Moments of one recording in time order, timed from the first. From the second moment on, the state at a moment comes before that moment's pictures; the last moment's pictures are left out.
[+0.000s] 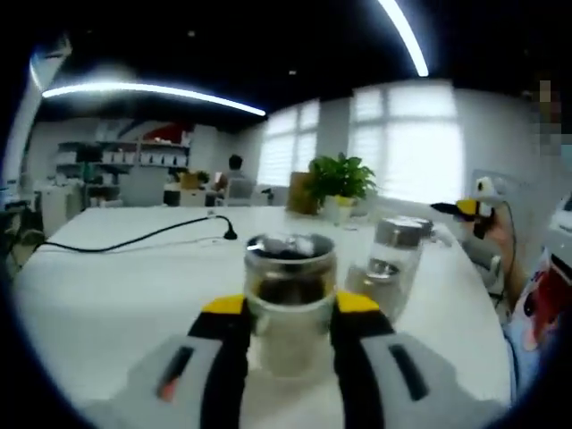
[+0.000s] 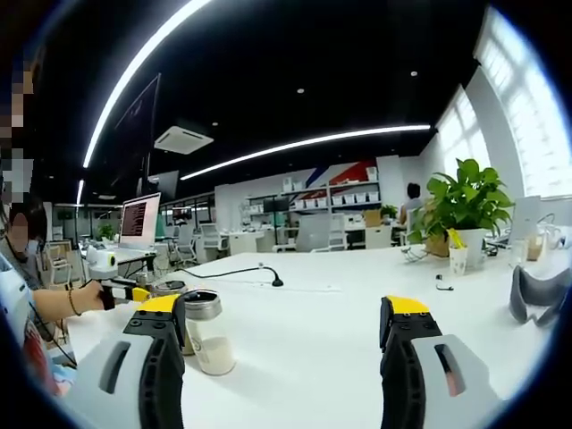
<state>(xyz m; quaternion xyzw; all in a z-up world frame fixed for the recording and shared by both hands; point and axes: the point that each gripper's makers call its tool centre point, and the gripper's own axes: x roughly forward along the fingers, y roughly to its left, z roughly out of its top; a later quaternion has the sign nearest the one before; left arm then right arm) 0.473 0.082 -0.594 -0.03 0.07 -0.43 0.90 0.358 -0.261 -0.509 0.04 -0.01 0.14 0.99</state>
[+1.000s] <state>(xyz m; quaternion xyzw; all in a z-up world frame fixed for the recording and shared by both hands) 0.461 0.064 -0.630 0.03 0.09 -0.44 0.89 0.361 -0.259 -0.513 0.04 0.00 0.15 0.99</state>
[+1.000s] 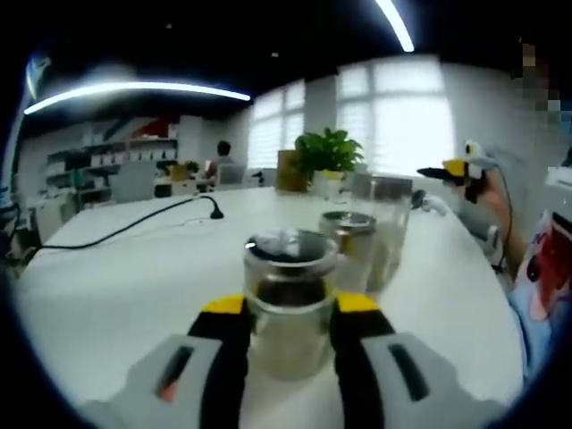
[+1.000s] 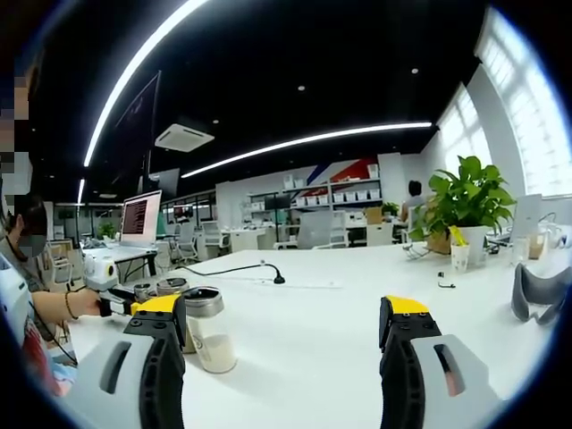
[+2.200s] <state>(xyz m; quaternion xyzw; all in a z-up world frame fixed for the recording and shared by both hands) 0.450 0.080 -0.619 -0.06 0.13 -0.28 0.95 0.360 -0.262 -0.514 0.04 0.00 0.14 0.99</state>
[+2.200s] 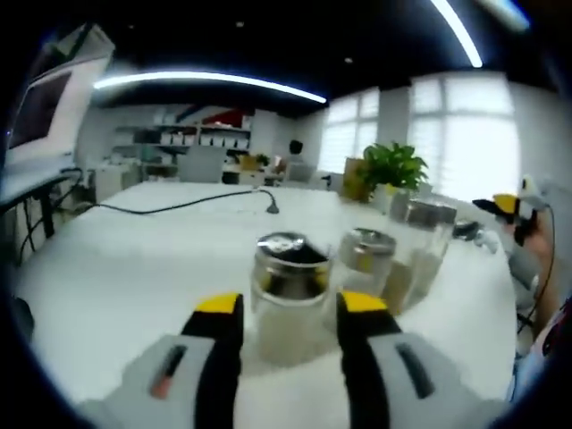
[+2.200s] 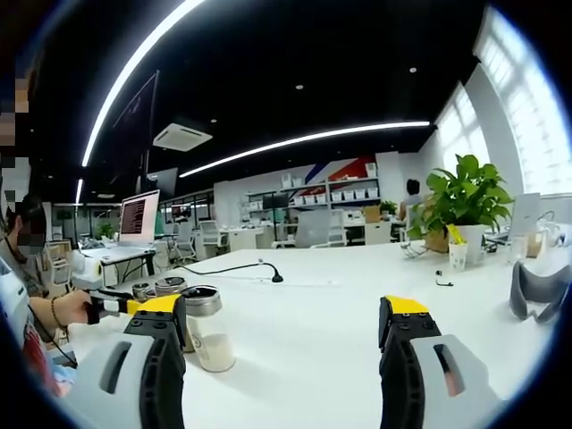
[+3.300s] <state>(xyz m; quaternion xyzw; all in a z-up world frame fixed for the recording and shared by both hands) 0.450 0.071 -0.626 0.08 0.15 -0.53 0.83 0.362 -0.258 -0.517 0.03 0.01 0.14 0.99</state>
